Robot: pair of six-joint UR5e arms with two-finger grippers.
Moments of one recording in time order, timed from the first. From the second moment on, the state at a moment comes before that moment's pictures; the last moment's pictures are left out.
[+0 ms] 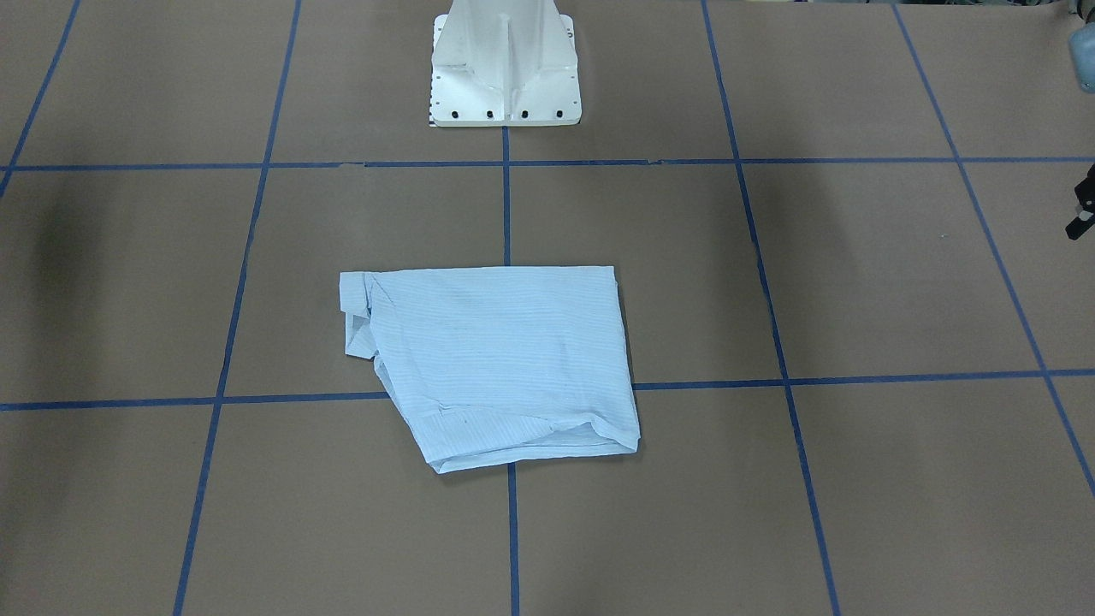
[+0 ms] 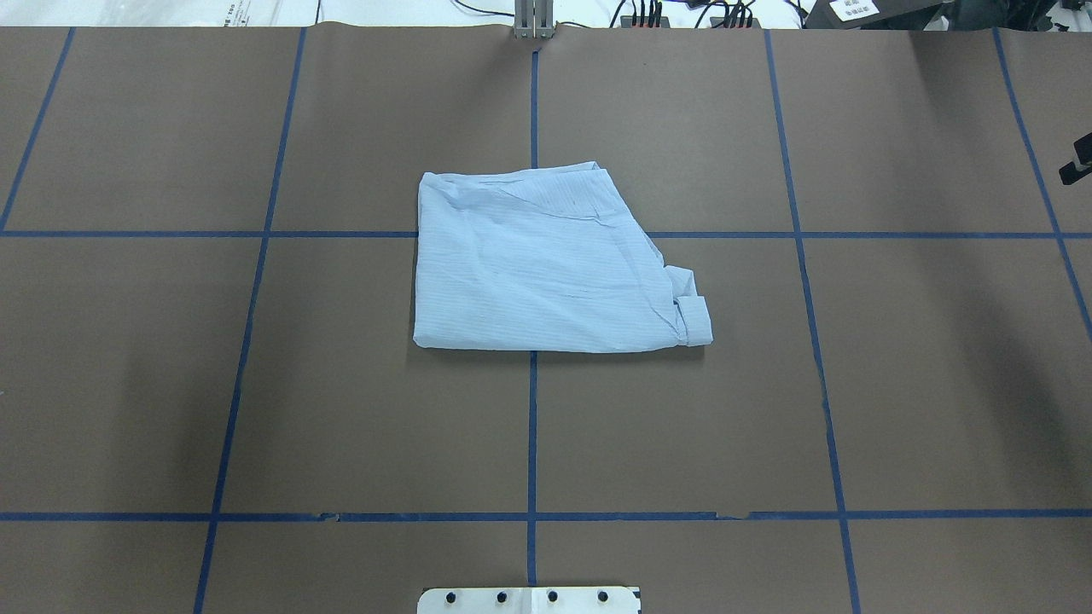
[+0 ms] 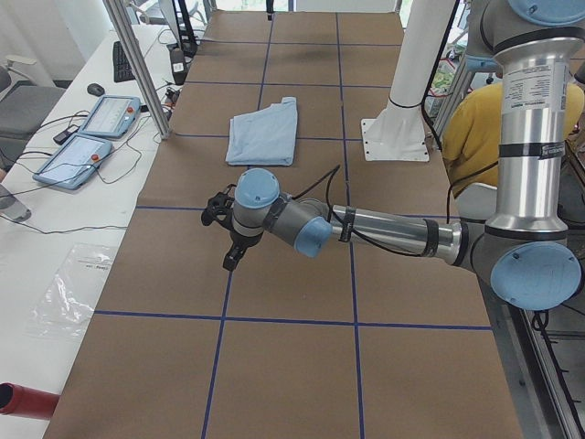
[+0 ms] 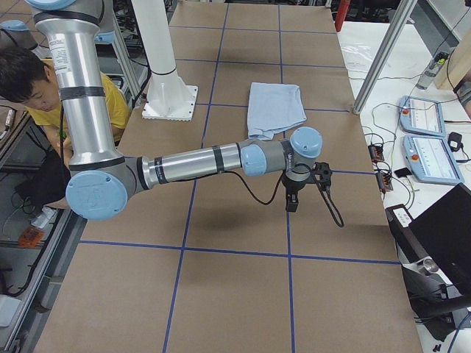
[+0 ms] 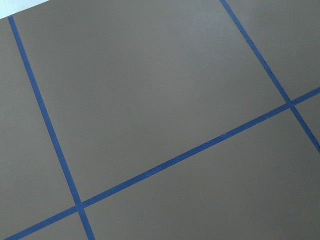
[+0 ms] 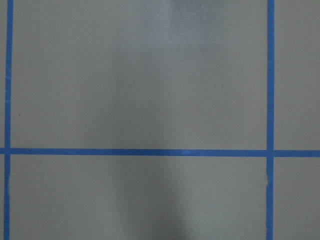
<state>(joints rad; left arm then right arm) -1.45 -1.54 -1.72 -1.97 -2.37 -0.07 1.42 -1.43 1.64 -1.57 2.39 0.27</state>
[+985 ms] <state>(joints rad) -1.65 -1.54 -1.68 -1.90 -2.45 -0.07 1.47 -1.51 1.62 -1.56 2.39 0.19</state>
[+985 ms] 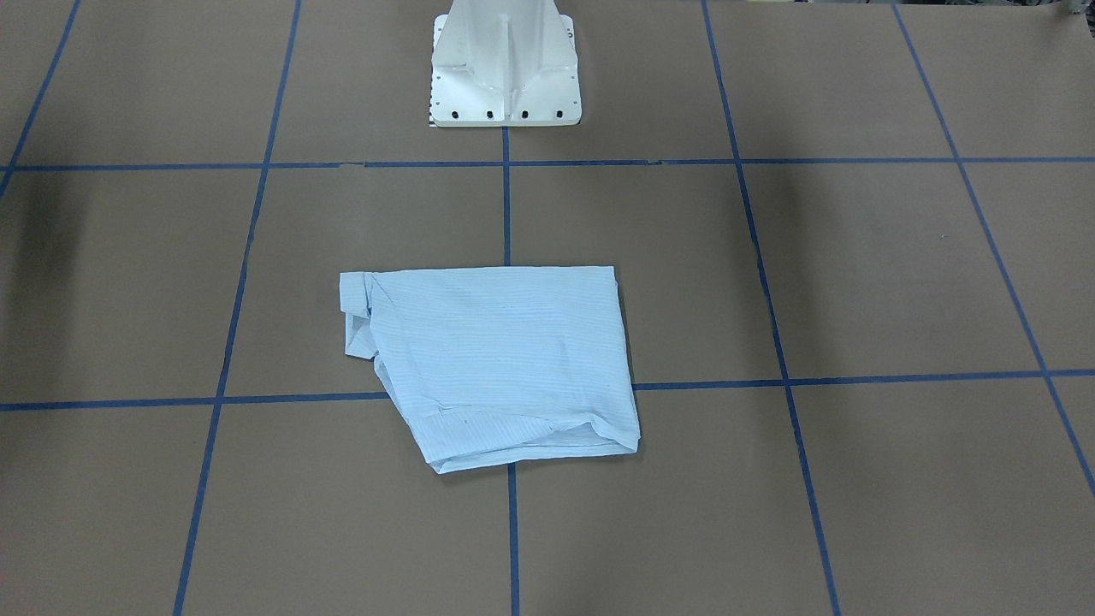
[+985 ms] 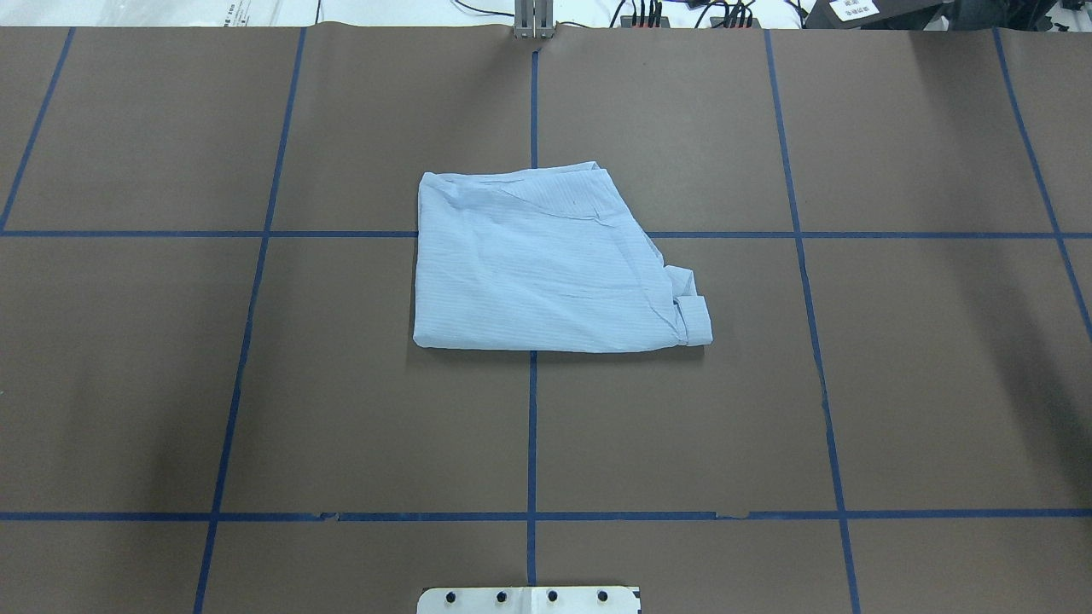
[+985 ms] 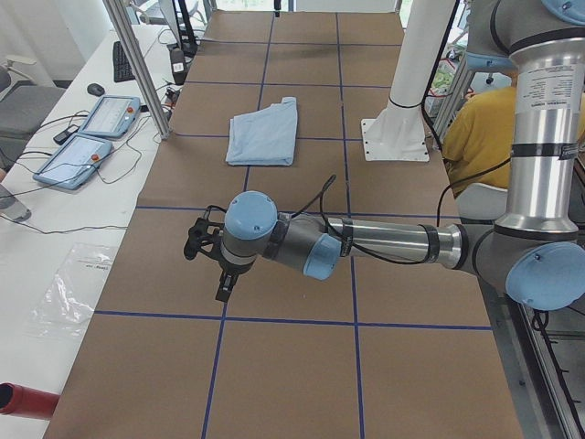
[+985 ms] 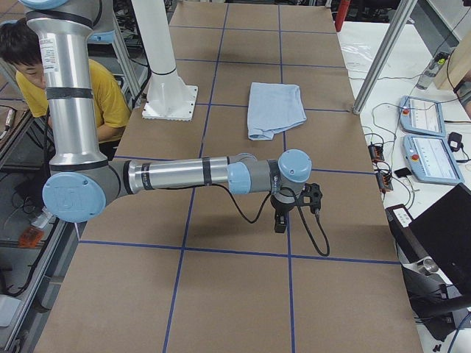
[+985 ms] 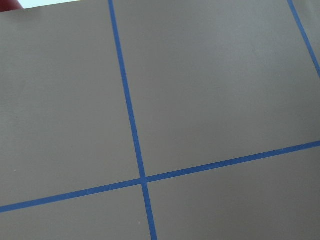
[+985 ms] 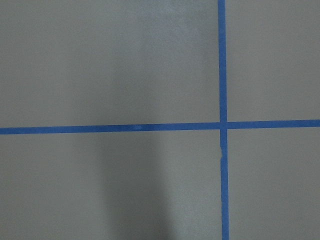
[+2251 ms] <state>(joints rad) -1.66 -1.53 -1.71 -1.90 -2.46 -0.07 1.49 -1.49 1.62 -1.56 2.39 0.20</state>
